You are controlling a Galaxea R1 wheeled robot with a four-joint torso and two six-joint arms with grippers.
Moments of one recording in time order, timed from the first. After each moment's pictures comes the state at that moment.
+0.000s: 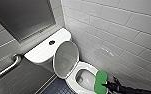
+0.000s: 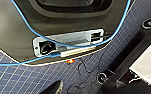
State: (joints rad) left arm 1.71 3.17 -2.69 0.09 -0.05 0.16; right arm -0.64 2.36 -1.66 0.29 0.06 0.36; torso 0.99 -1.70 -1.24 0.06
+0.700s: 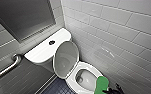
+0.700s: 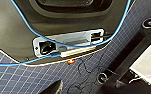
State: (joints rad) left arm 1.71 3.17 -2.69 0.09 -0.05 0.16; right arm -0.74 2.30 -1.54 0.29 0.14 0.36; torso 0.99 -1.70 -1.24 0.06
